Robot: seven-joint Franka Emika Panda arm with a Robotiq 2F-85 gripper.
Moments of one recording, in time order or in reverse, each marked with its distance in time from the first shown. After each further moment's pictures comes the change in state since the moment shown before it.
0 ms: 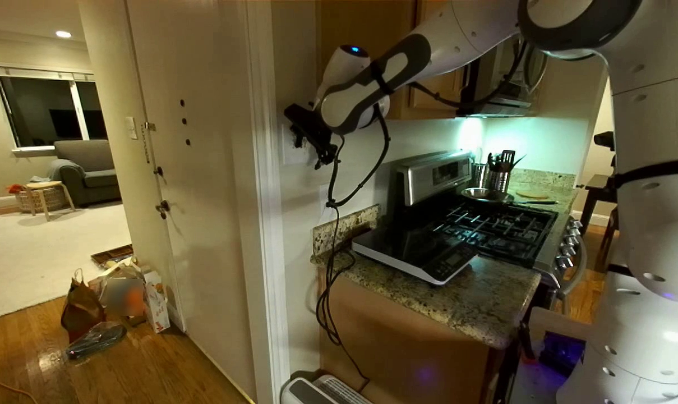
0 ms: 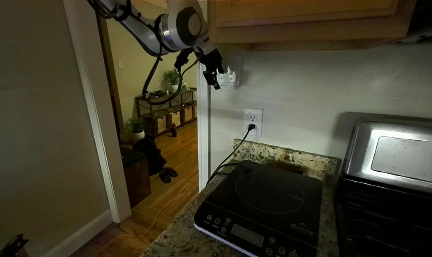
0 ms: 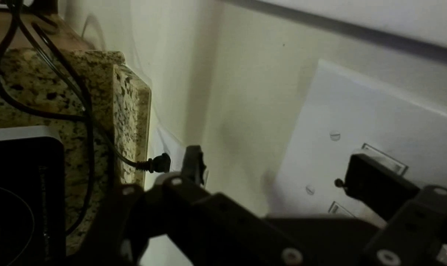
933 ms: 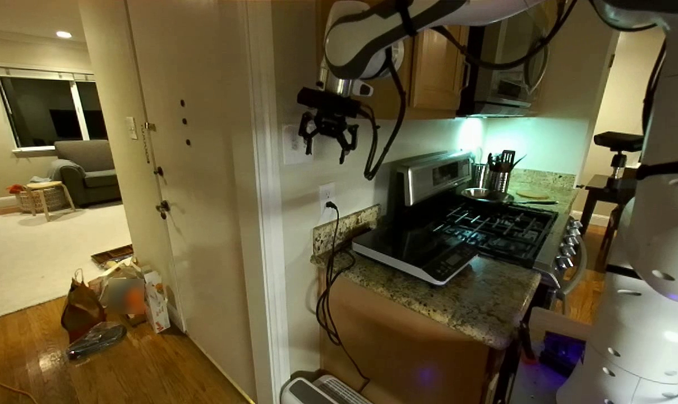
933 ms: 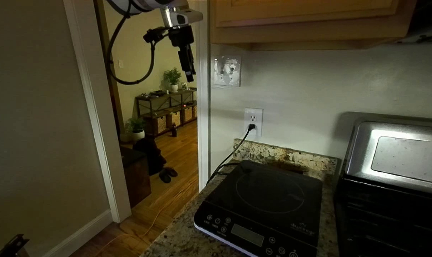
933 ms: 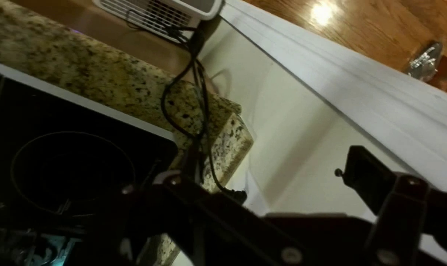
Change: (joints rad) arm 0.079 -0.235 0.002 -0.059 0.106 -0.573 -0.389
